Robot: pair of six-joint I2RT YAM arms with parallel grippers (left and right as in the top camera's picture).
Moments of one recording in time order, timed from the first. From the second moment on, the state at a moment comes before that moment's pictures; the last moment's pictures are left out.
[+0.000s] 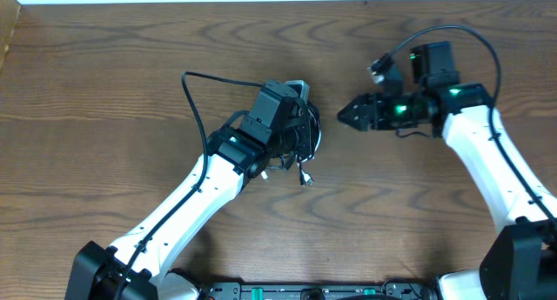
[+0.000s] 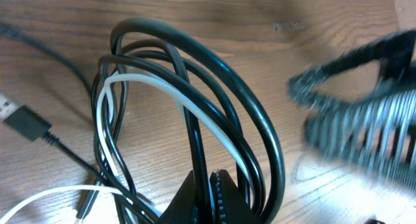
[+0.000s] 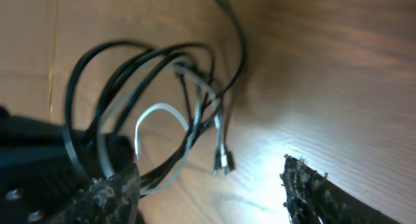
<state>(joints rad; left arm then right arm) -0.58 1.47 1.07 -0.43 0.26 -0.56 0.21 1.62 1.25 -0.75 -0.70 0.18</state>
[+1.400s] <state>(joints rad) -0.57 1.47 1.07 -0.45 0.25 -0.55 0.36 1.68 1.25 -0.68 -0.47 0.49</state>
